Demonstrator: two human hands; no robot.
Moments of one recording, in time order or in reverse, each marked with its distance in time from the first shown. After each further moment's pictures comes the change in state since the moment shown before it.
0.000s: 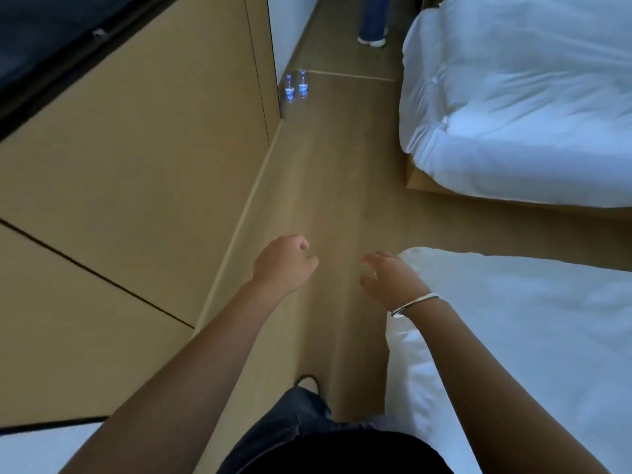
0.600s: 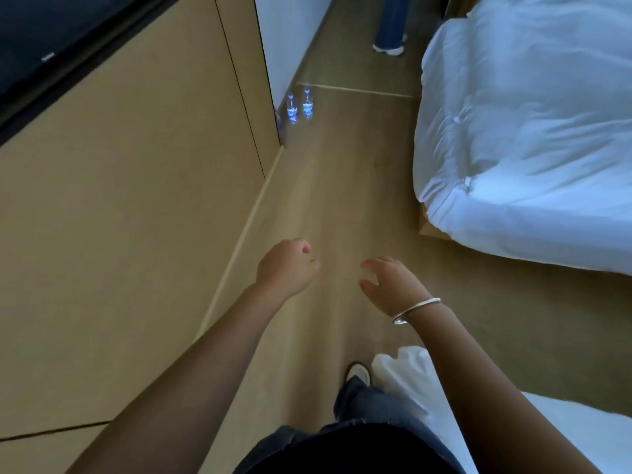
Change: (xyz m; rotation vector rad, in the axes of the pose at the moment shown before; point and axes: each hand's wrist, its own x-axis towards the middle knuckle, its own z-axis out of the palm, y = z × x) left_hand 0.334 0.121 -0.014 0.025 -0.014 -0.073; right_hand 0.321 0.099 -0.134 0.049 -0.051 -0.052
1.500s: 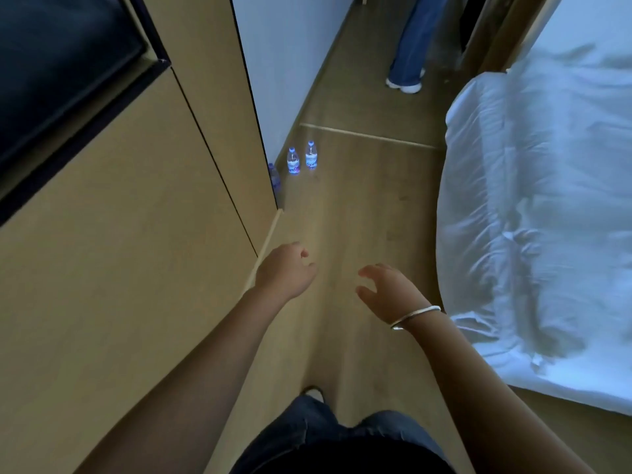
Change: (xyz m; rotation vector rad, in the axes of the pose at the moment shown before) left_hand 0.486 0.067 -0.119 -0.041 -0.002 -0.048; right_hand 0.470 -0.007 -0.181 0.011 -0.050 -0.004
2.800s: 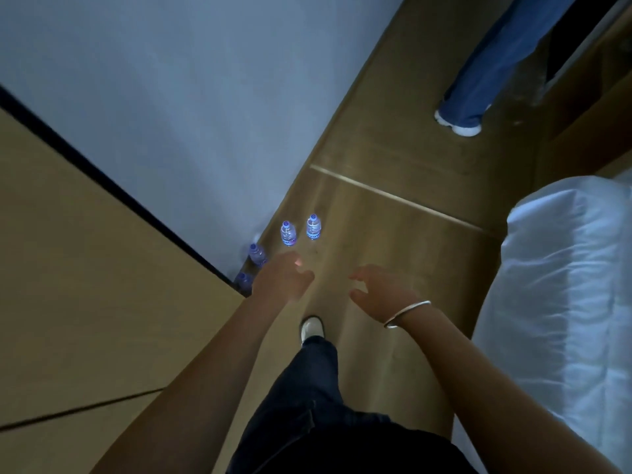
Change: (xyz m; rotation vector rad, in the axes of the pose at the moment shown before) left_hand 0.634 0.150 -0.074 -0.170 -0.077 -0.264; right_hand 0.645 0.073 -0.260 -0.034 -0.244 -0.093
